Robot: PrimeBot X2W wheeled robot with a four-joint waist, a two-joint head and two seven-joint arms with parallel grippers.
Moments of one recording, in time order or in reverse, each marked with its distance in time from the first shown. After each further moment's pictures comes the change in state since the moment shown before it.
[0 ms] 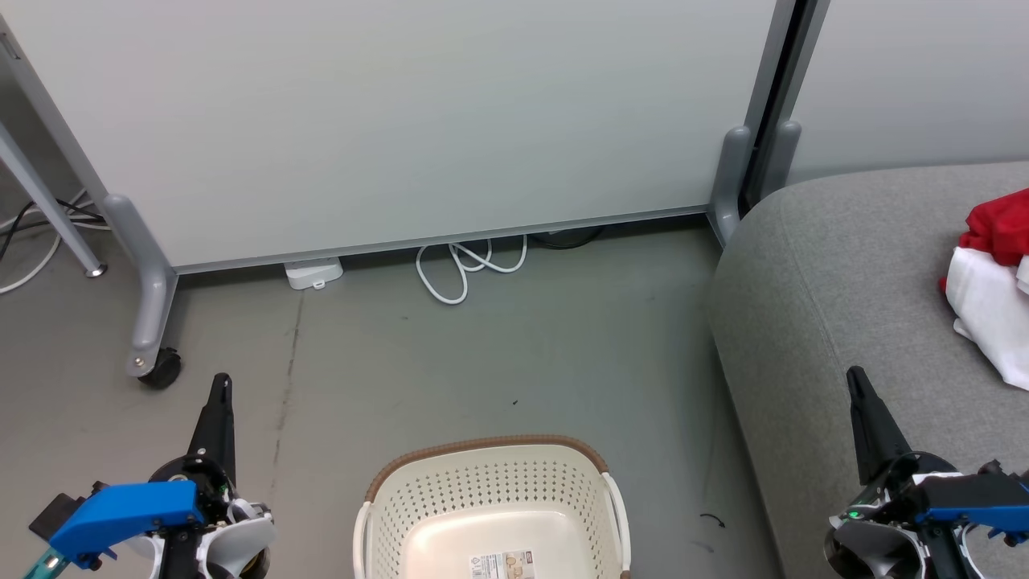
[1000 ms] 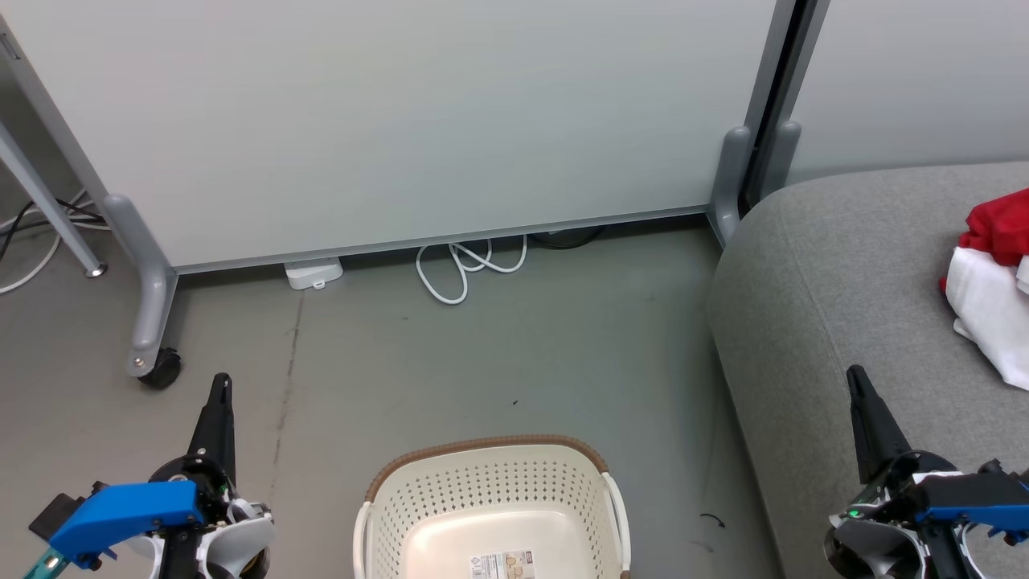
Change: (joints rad) left arm 0.000 0.000 0.000 0.000 0.000 0.000 0.000; right arm -0.002 0.000 0.000 0.000 0.000 0.000 0.000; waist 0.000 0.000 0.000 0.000
